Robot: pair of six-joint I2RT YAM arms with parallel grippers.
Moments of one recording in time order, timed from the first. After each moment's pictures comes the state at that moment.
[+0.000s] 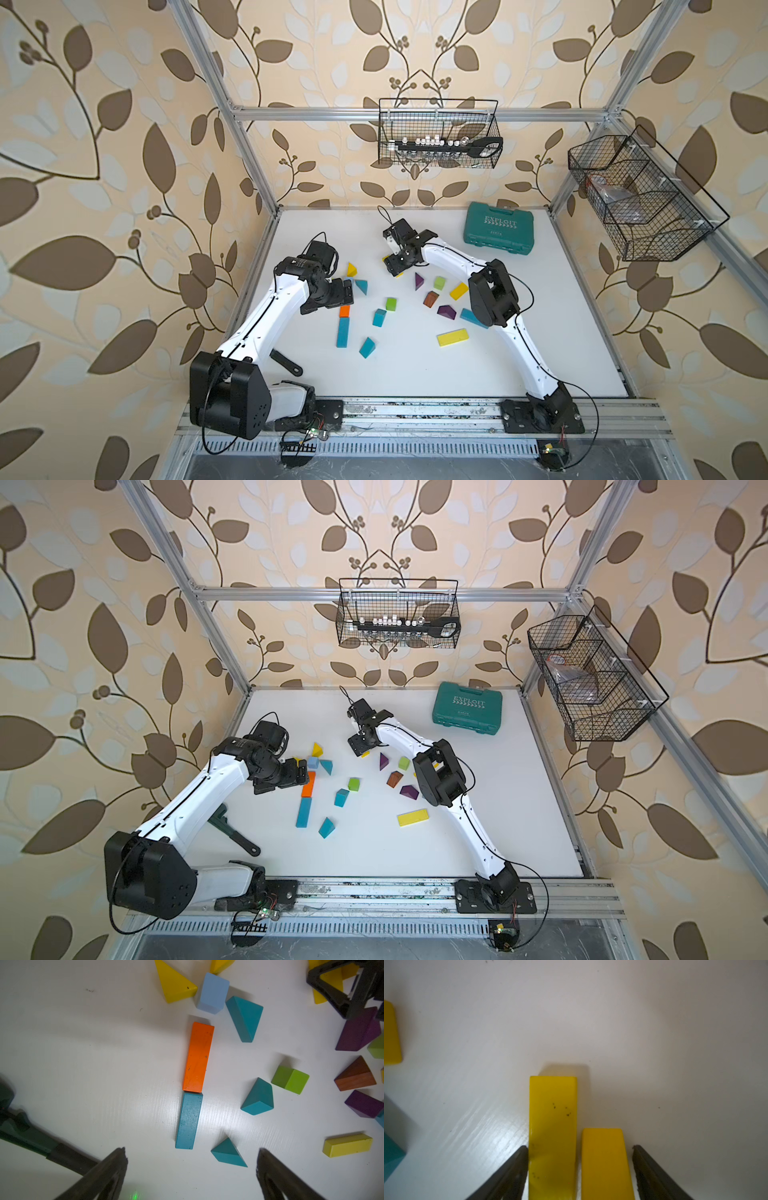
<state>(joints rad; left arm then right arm) -0.25 1.30 1.07 -1.07 0.04 -0.42 0.63 2.53 2.20 -0.77 0.04 0.03</state>
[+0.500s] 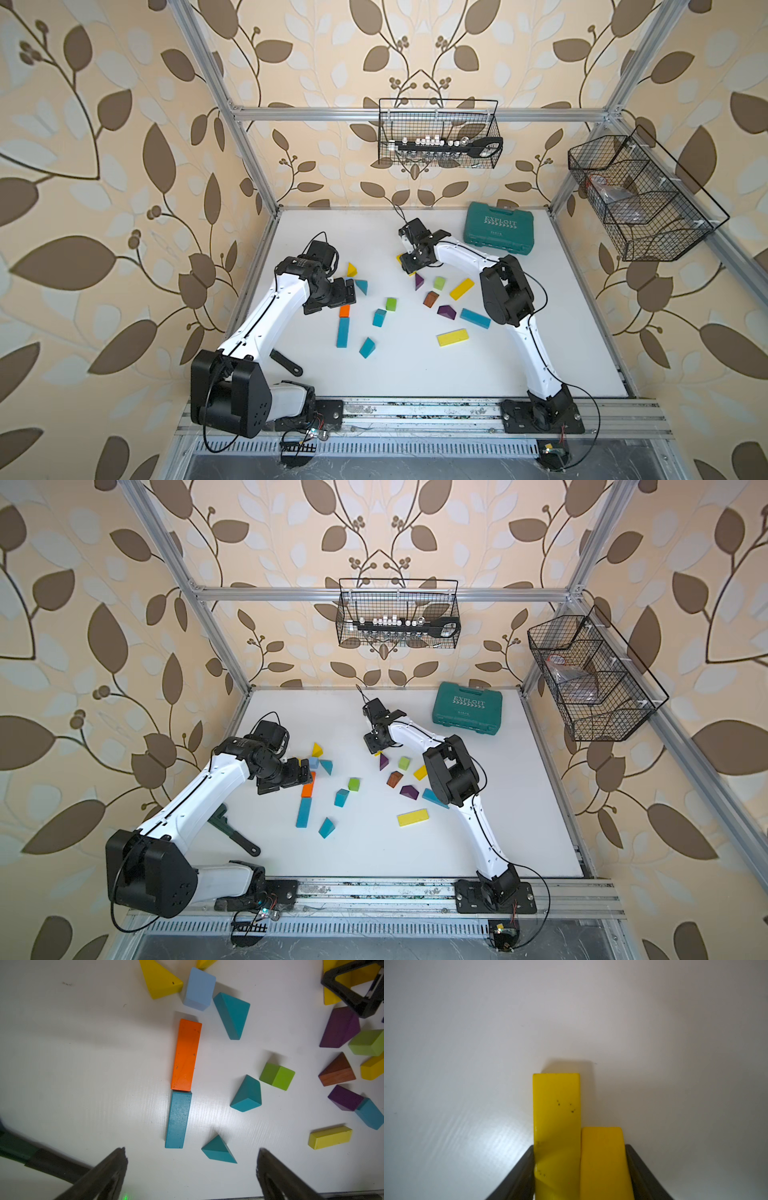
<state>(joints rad) -0.25 1.31 1.07 -1.05 0.12 -0.43 0.54 2.38 1.94 -0.69 0.07 0.11</state>
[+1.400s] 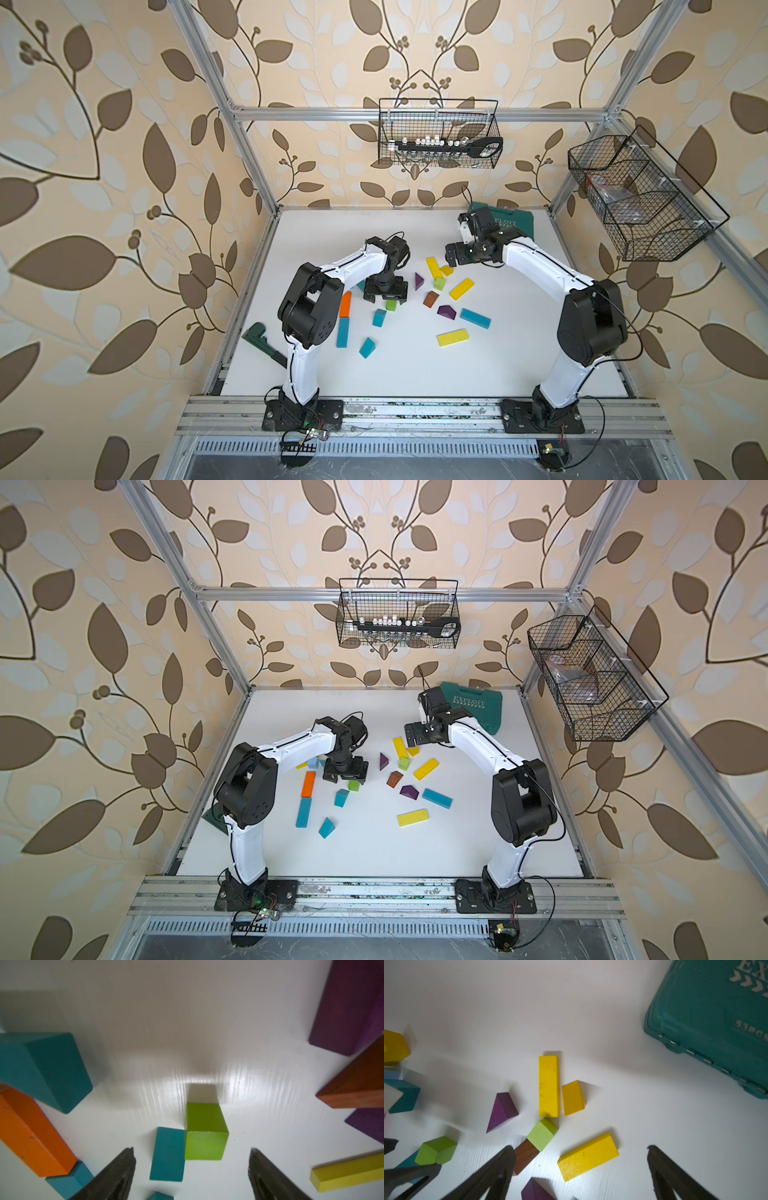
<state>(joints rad) -0.61 2.00 1.51 -1.06 0.06 -0.52 0.33 1.74 1.40 -0.68 0.03 0.17</state>
